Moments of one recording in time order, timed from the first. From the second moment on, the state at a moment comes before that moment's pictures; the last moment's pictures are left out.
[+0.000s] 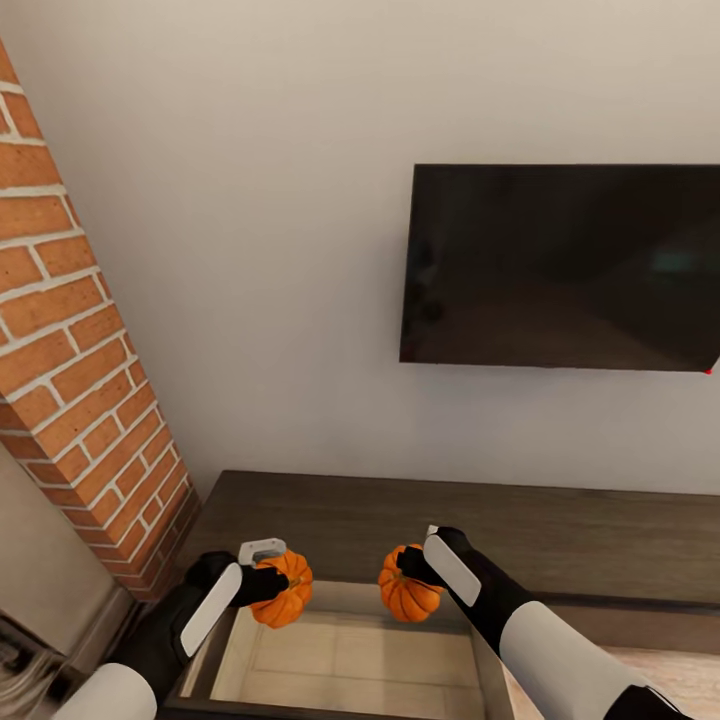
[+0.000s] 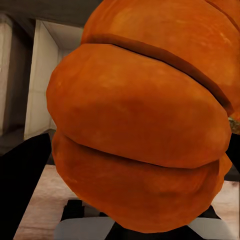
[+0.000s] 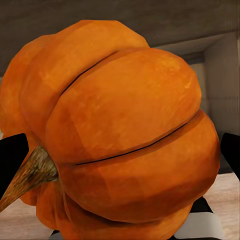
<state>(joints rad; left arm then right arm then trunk) -0.52 0.09 -0.32 -0.89 0.63 0.77 0.30 -0.72 0.04 0.58 -0.63 -1.04 0.56 -0.60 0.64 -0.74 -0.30</state>
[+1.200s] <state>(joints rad) -0.52 0.02 -0.32 -0.80 0.54 0.76 0.31 -0.72 0.05 0.62 -0.62 -1.04 0.62 -0.60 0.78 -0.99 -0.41</state>
